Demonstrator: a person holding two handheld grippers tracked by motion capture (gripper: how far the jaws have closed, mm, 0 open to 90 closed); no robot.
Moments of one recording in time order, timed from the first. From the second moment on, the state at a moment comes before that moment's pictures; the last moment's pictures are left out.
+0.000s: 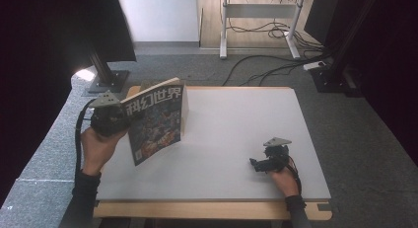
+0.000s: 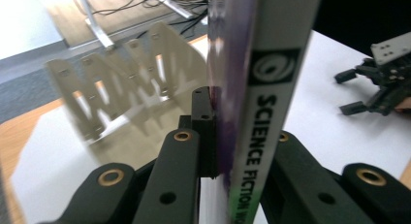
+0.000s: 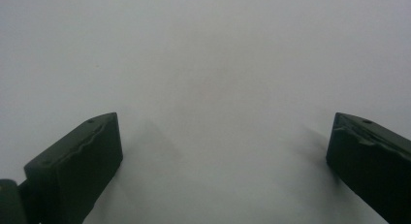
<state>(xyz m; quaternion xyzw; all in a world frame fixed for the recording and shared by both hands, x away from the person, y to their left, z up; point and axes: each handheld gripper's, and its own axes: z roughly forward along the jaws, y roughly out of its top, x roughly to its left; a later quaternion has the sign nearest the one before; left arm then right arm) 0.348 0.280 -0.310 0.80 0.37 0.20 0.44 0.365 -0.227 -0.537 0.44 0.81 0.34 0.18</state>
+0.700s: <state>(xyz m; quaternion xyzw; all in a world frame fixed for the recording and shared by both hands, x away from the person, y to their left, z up) 0.375 0.322 -0.321 0.76 0.45 0.23 0.42 0.365 -0.227 -0.537 0.44 0.81 0.34 0.18</state>
